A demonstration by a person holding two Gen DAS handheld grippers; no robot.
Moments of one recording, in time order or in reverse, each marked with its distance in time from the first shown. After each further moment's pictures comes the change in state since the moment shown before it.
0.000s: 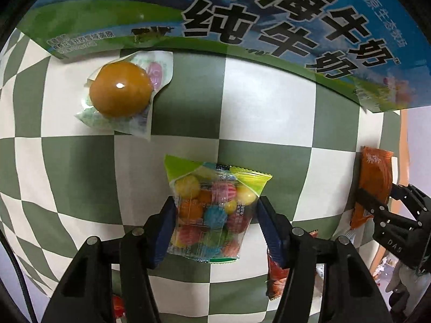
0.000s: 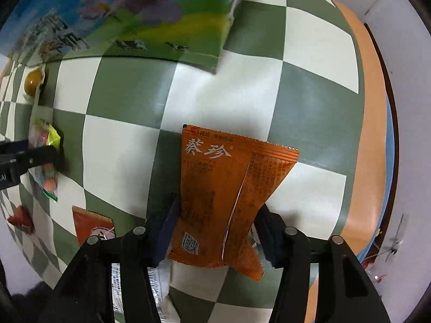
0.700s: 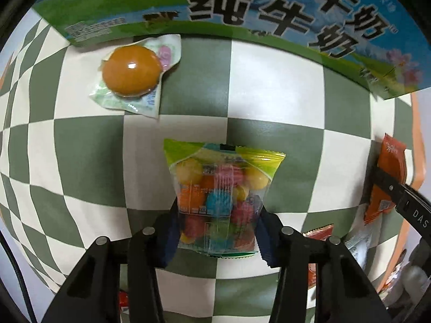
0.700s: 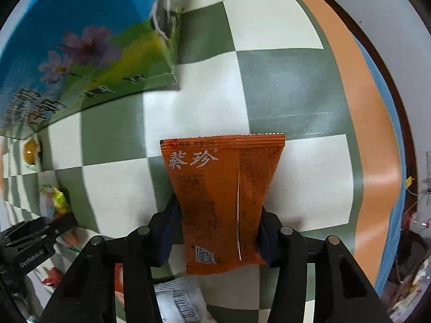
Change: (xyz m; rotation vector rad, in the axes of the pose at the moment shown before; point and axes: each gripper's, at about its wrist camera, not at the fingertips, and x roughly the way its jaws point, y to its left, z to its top) left arm 0.011 0.001 -0.016 -0.037 -0.046 0.113; right arm 0.016 -0.047 -0.016 0.316 -0.120 0.106
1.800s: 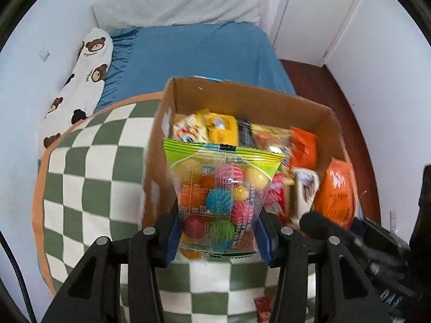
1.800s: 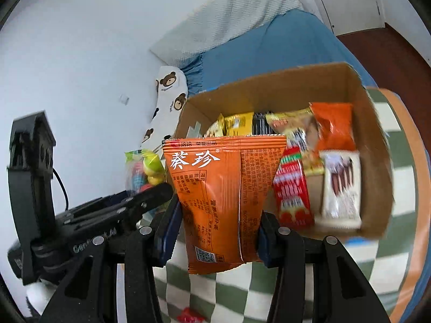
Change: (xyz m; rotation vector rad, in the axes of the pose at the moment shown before) left arm -0.216 0.048 0.156 -0.032 -0.309 -0.022; right arm -0.183 0.162 0.106 -0.117 -0.246 0.499
